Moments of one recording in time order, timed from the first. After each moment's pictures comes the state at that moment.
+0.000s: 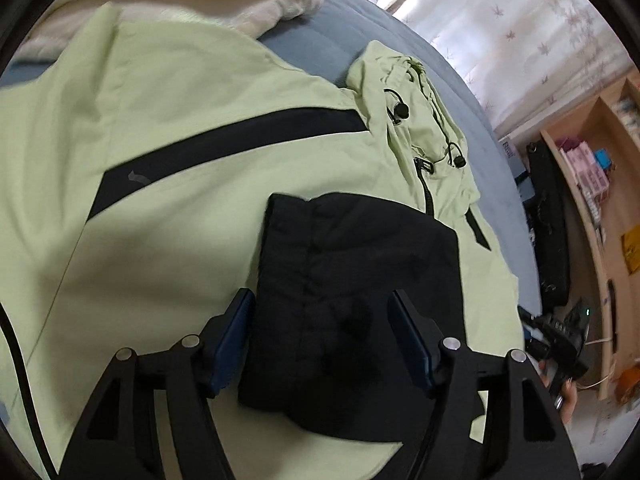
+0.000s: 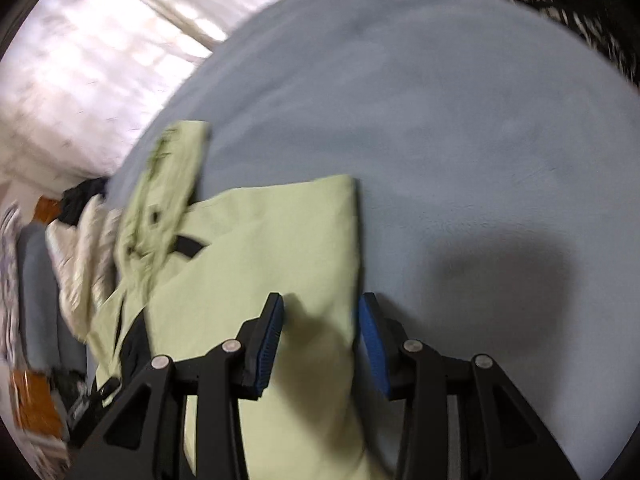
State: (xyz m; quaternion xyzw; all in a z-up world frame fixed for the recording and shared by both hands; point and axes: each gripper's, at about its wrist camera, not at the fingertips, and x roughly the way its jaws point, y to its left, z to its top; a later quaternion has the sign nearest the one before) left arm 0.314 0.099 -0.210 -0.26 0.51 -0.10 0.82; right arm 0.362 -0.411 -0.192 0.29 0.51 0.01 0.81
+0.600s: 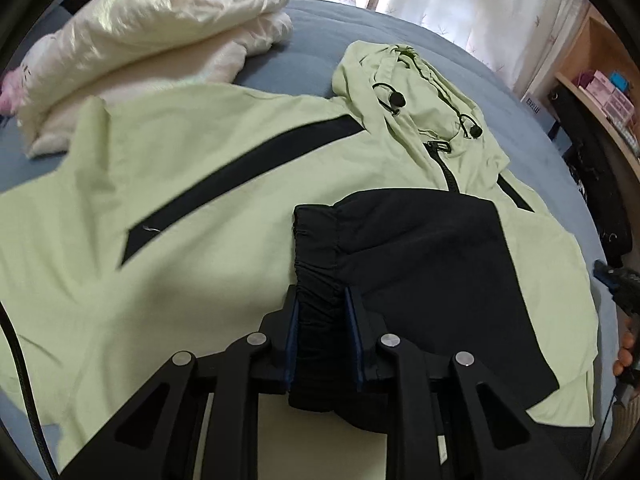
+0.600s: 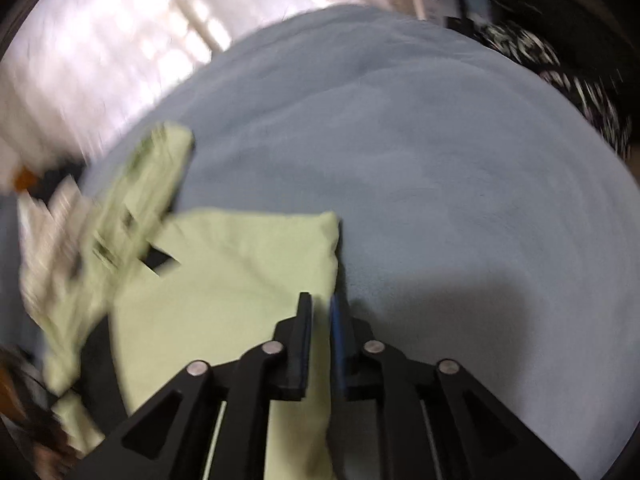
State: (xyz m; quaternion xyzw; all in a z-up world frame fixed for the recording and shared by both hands) left arm 0.304 0.076 -0.190 -0.11 0.50 -0.05 0.86; right arm 0.336 -0.425 -0.150 0.22 0.45 -0.01 0.87
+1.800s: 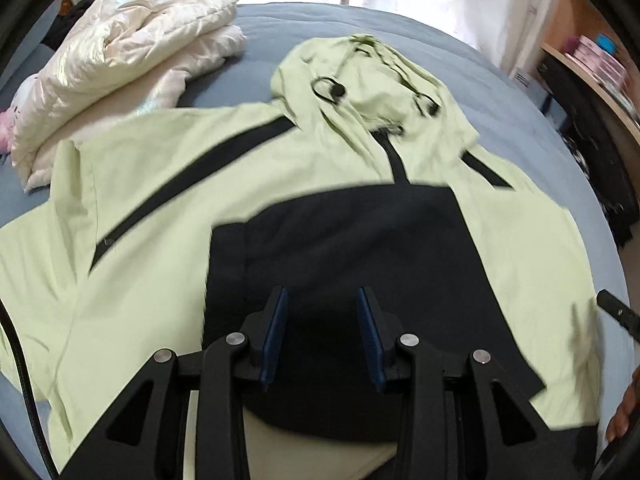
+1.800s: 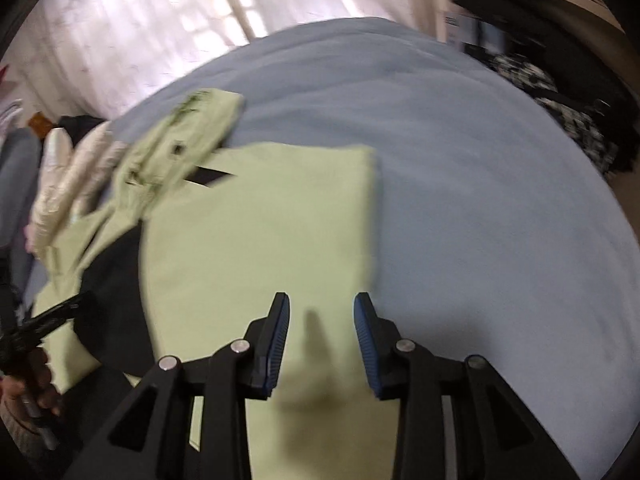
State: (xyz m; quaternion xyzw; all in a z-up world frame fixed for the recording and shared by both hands) left arm 0.311 0.019 -0.182 -0.06 0.50 -0.05 0.87; right arm 0.282 -0.327 -0.152 0.10 0.46 0.02 0.88
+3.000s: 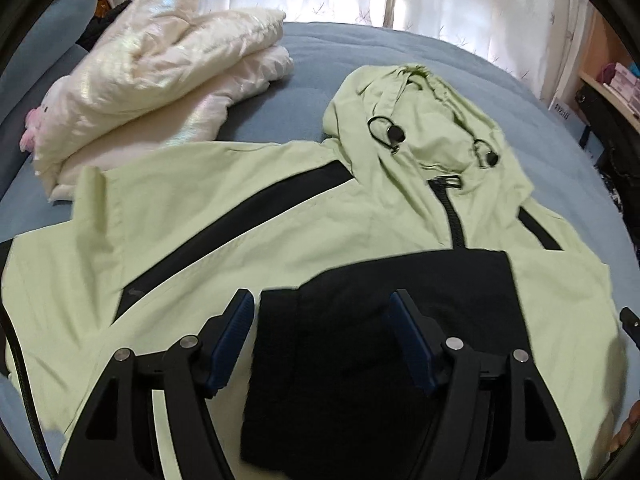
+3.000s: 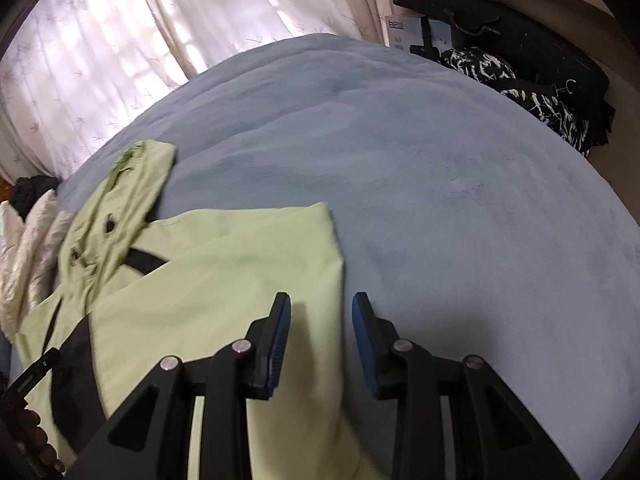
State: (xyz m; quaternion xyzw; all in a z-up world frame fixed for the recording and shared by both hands) left arm 0.336 0.042 -0.183 -0.06 0.46 0.02 0.89; right arm 0.309 -0.373 -0.166 0.15 0.42 -0.10 0.89
